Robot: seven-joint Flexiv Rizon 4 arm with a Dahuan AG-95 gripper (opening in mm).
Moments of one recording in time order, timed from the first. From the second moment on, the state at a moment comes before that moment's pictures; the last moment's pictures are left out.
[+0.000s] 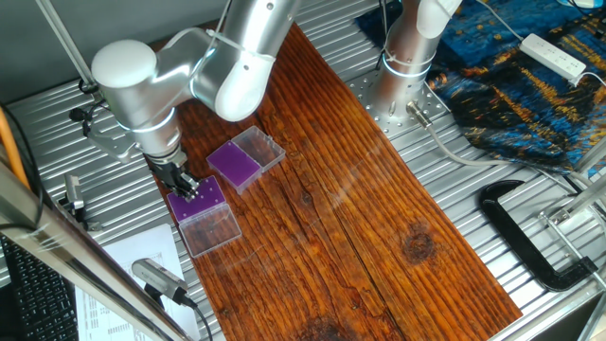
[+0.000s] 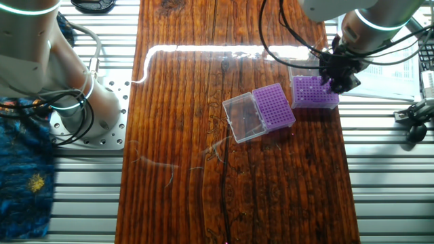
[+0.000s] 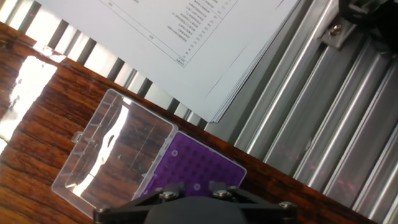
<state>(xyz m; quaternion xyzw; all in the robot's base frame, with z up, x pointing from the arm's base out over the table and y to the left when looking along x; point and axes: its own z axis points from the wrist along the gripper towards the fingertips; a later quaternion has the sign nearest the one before) 0.653 0.045 0.074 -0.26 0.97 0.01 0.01</state>
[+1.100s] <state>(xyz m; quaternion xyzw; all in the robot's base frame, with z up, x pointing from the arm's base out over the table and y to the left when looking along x) 0.553 -0.040 0.074 -0.25 0.97 0.01 0.00</state>
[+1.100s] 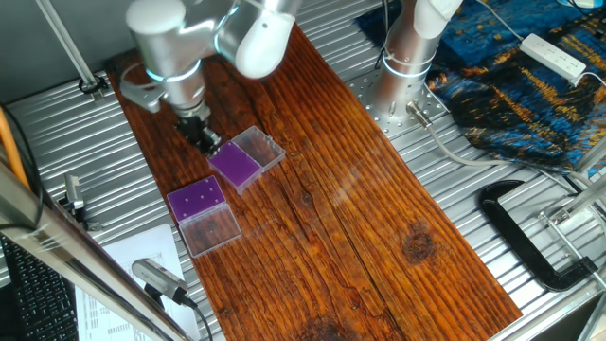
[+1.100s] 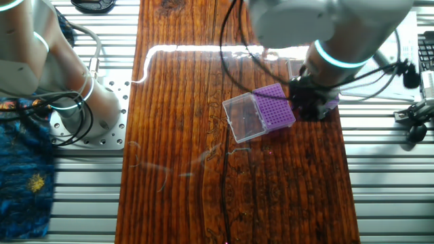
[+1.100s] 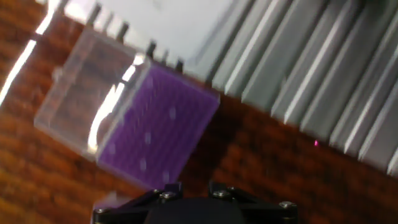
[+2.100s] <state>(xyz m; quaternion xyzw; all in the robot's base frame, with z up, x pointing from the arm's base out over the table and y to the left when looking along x) 0.510 -0.046 0.059 -0.23 0.97 0.02 -0.01</state>
